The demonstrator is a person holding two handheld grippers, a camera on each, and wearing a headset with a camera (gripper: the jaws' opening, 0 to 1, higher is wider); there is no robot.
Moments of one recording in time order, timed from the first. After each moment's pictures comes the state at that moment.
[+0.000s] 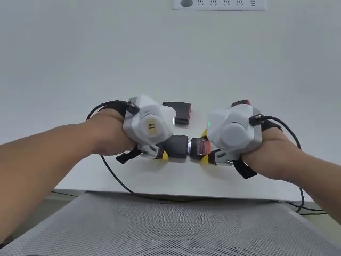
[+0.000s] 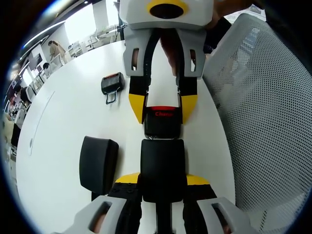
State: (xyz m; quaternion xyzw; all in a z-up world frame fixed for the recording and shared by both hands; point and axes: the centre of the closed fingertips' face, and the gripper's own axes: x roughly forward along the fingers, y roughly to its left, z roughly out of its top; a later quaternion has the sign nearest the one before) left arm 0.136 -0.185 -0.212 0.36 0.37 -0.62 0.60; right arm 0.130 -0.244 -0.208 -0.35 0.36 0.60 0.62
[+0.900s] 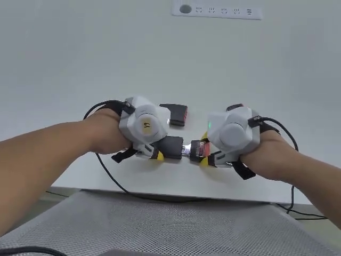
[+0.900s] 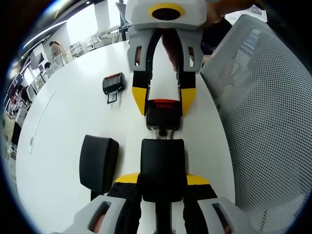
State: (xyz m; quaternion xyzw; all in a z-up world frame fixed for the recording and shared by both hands) left arm 0.135 -0.185 -0.210 0.36 0.36 -0.61 0.60; right arm 0.132 -0.262 -0.211 -0.35 0.36 0.60 0.62
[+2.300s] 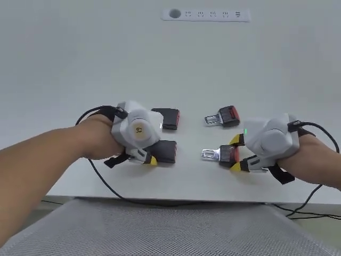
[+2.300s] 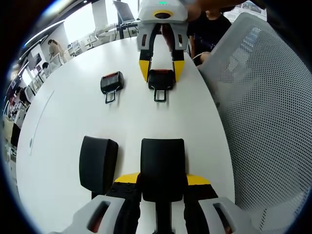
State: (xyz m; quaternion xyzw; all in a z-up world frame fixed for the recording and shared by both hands) left arm 0.135 -0.185 -0.212 0.37 0.37 -0.61 0.59; right arm 0.129 -0.352 -0.216 -0.36 0.38 0.59 0.62
